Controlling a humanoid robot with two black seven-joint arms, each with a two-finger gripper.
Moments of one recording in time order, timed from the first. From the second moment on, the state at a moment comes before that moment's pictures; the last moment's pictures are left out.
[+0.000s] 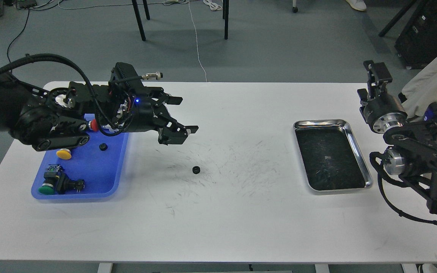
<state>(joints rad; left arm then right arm) -1.61 0.30 0.97 -1.10 1.12 0.43 -0.49 0.81 -0.53 0.25 0.87 -0.17 -0.30 0.49</state>
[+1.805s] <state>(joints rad) -1.32 0.07 1.08 -0.82 1.15 0.44 -0.49 0.80 -0.53 0.24 0.87 -0.17 -0.31 0.49</state>
